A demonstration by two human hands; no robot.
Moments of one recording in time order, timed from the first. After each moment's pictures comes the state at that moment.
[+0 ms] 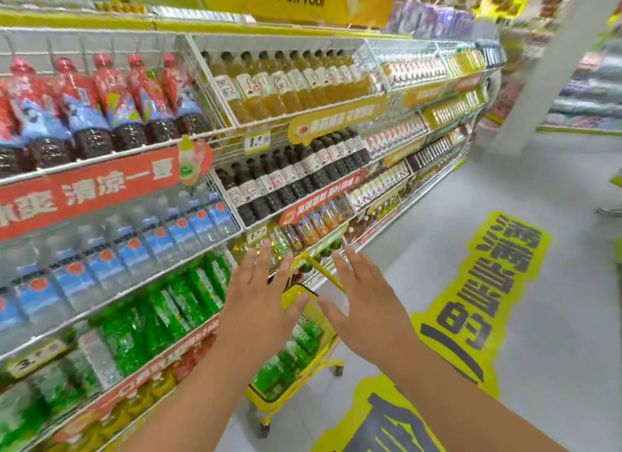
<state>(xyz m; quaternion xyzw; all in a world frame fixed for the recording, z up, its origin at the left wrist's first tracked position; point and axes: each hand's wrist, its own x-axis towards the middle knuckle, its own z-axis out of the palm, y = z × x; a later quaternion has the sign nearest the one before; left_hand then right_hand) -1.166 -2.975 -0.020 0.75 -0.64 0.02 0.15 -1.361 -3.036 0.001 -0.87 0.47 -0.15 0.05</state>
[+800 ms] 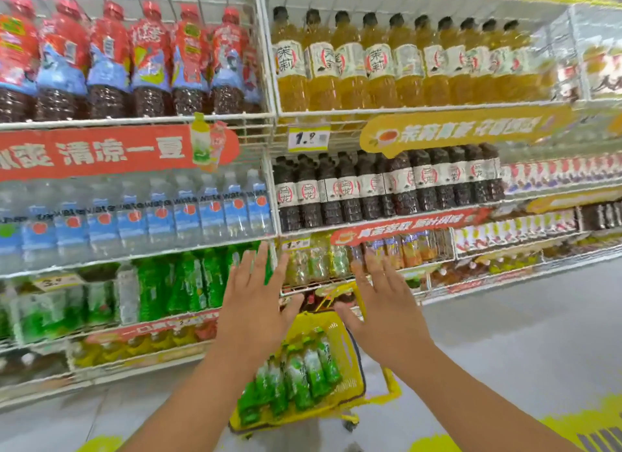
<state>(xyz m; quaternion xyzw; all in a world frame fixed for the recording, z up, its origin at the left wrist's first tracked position) -1.179 -3.169 -0.079 0.91 -0.40 0.03 0.11 -1.333 -3.345 -0.074 -0.96 0.27 -0.01 0.03</state>
